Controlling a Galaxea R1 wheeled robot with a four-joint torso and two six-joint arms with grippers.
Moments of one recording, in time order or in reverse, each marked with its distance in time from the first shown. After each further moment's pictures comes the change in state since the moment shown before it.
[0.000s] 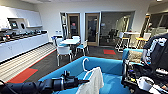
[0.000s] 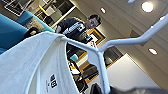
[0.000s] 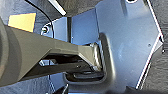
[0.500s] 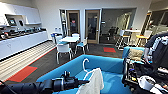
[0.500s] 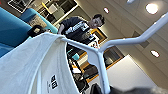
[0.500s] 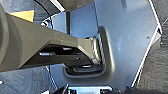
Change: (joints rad) left arm 0.007 0.001 0.000 0.003 0.007 0.000; right arm 0.000 0.000 0.000 0.000 -0.001 -0.001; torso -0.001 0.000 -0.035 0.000
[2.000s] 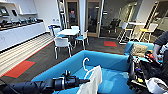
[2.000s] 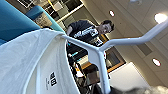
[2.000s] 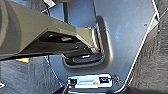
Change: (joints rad) left arm -0.008 0.014 -0.004 0.001 -0.009 0.002; right arm 0.021 0.002 0.000 0.001 0.004 -0.001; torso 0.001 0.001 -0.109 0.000
